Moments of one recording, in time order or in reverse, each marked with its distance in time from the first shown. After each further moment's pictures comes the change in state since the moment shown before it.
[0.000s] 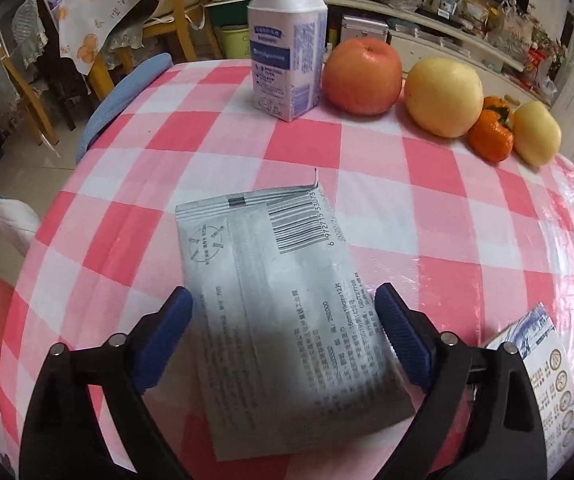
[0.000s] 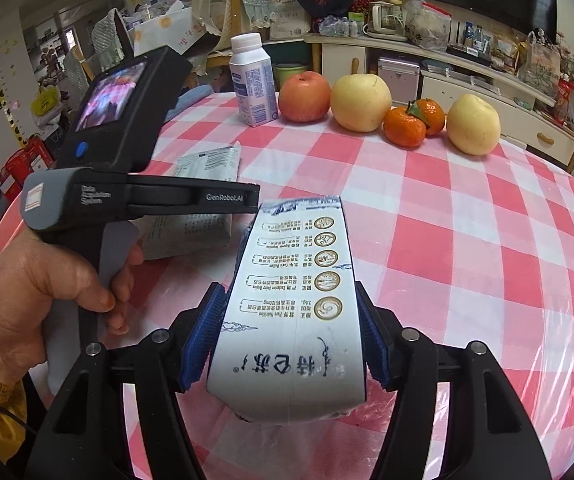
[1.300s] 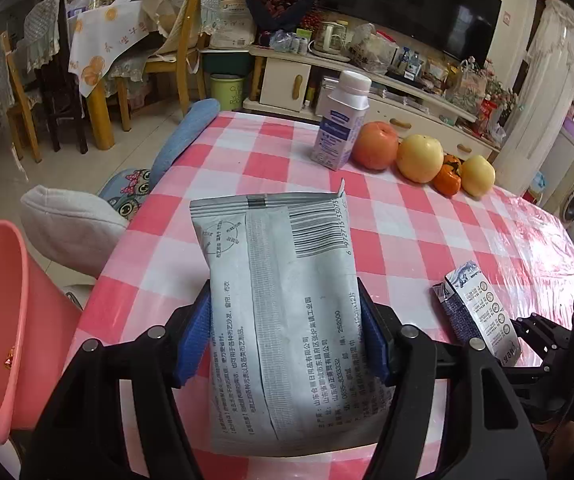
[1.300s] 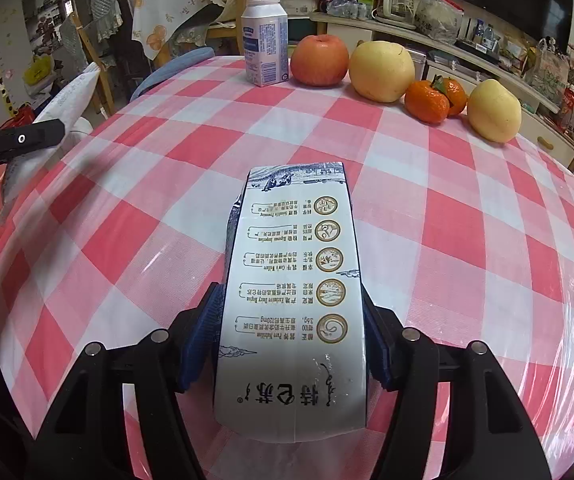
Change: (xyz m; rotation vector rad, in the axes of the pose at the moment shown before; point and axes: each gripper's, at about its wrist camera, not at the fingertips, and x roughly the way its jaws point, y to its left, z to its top) left arm -0.100 0.137 -0.057 -0.041 -0.209 -0.214; right arm 0.037 0.020 -0.011 -0.063 0.067 -0.067
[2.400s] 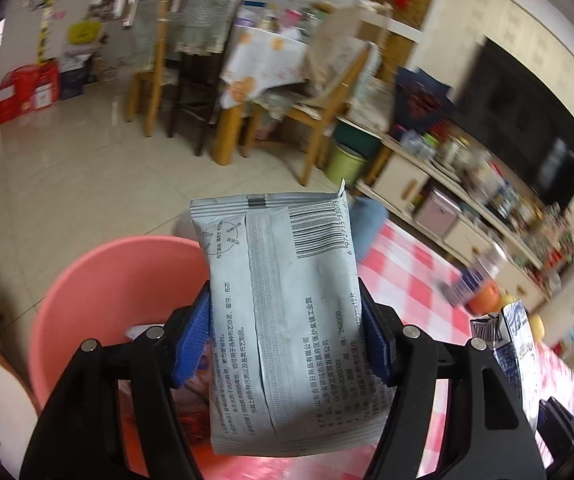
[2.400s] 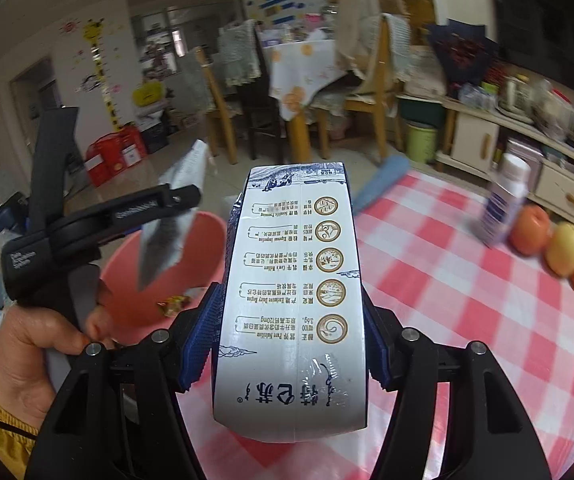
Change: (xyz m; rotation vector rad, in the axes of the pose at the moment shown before) left arm -0.097 0.187 0.013 -0.439 -0.246 0.225; right arm -0.068 0.249 0.108 -0.202 -0.224 0.348
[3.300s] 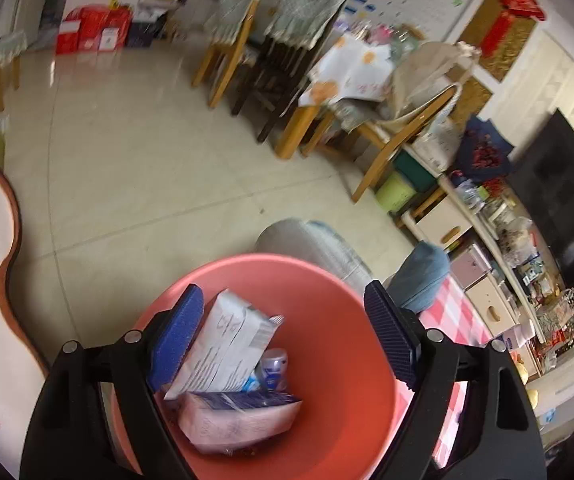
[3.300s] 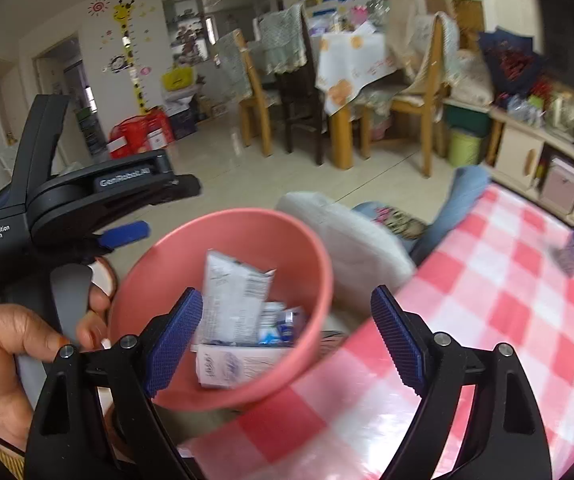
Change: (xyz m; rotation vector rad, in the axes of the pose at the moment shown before) left arm 0.005 0.115 0.020 -0.237 -0.008 0.071; right arm 0.087 0.075 0.012 -0.062 -0.004 0.033
